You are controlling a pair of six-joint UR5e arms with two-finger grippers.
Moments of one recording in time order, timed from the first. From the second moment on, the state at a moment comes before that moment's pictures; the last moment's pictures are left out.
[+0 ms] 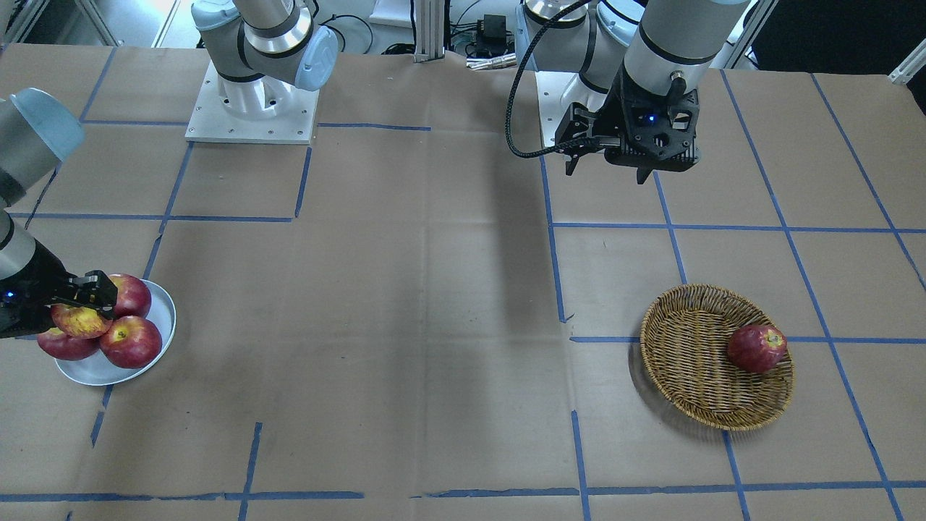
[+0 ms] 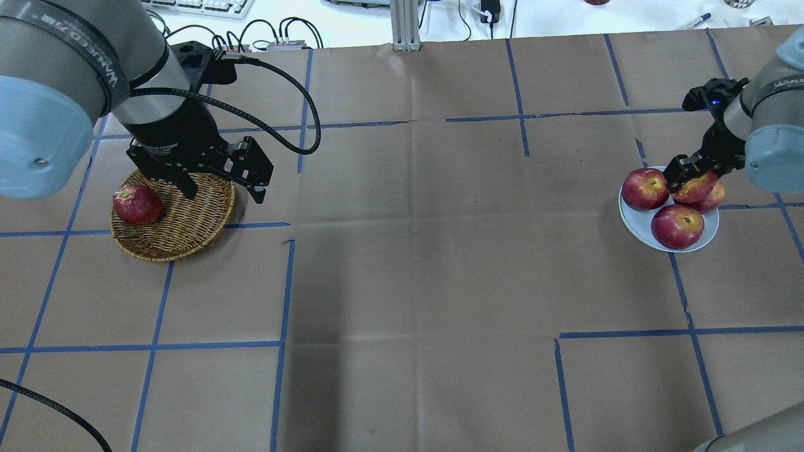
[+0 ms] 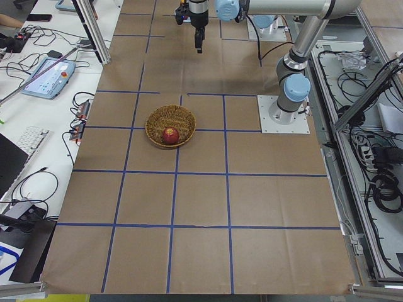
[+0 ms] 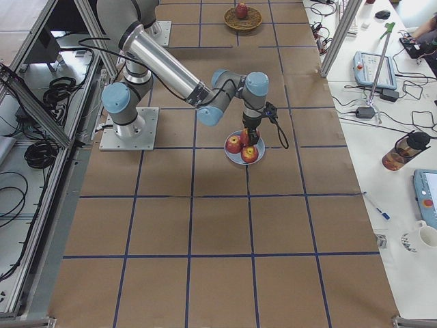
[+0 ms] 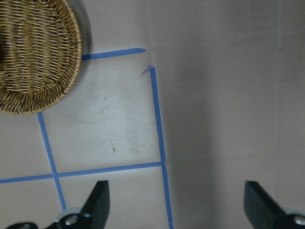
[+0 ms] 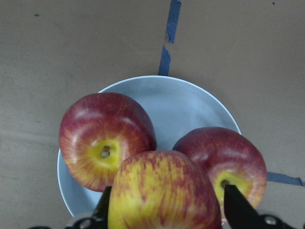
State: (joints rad) left arm -1.59 -1.52 -1.66 -1.61 1.56 0.09; right arm 1.13 -1.28 1.85 -2.19 -1.60 -0.63
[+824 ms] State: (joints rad) left arm -1.59 -1.52 -1.66 -1.61 1.56 0.09; right arm 1.18 -1.33 1.63 -1.93 -1.58 -0.57
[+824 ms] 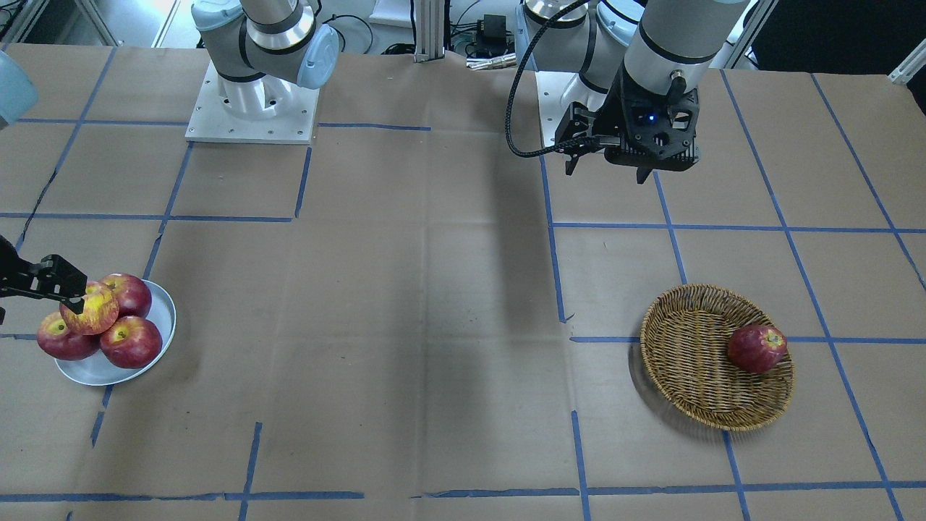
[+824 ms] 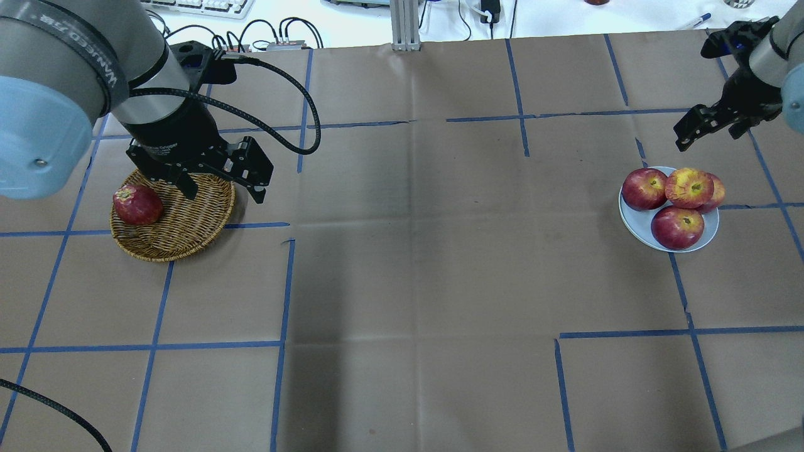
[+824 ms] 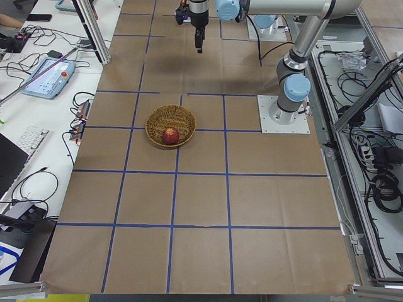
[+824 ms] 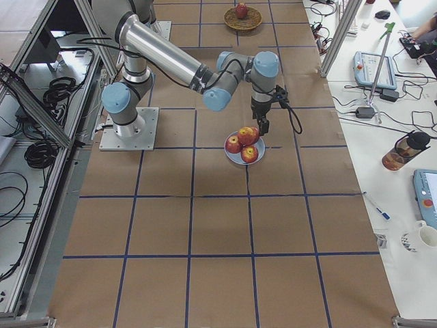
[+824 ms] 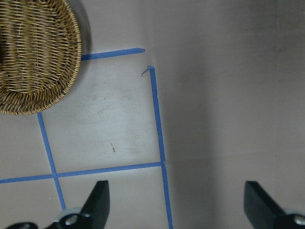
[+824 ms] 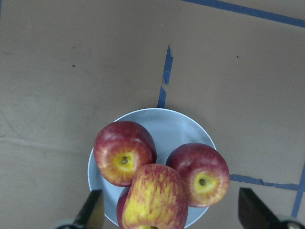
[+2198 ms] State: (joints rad) left arm -1.59 -1.52 -1.65 -1.61 1.56 0.09; right arm 1.54 -1.60 1.61 -1.58 -1.58 -0.10
